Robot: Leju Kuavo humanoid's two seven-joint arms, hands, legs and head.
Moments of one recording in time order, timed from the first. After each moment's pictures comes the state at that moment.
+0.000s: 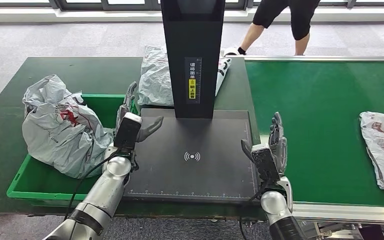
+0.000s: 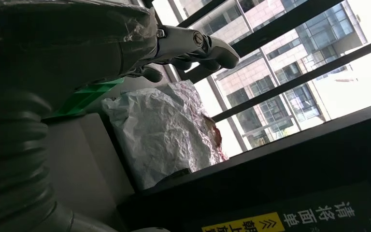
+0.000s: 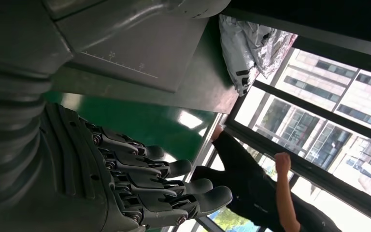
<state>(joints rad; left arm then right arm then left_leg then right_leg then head) -0.50 -0.19 -0.19 -0.88 -0.23 0.29 -0.50 -0.23 0.10 0.23 -1.08 0.28 -0.59 -0.53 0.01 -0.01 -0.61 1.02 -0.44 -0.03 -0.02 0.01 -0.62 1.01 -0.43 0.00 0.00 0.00</state>
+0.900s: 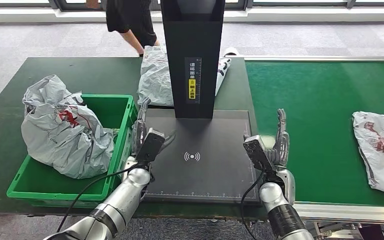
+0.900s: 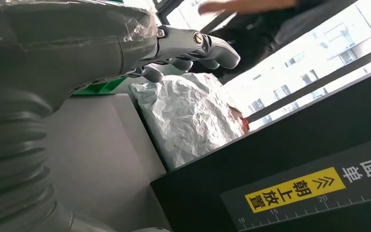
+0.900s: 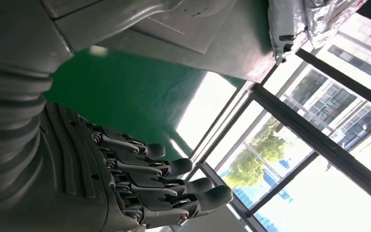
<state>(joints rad) -0.55 -0.27 -0.23 -0.57 -0.21 0.52 -0.65 -0.34 0.13 0.11 -0.86 0.58 -0.70 -0.51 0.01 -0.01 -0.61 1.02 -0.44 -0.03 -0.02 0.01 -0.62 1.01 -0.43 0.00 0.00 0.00</state>
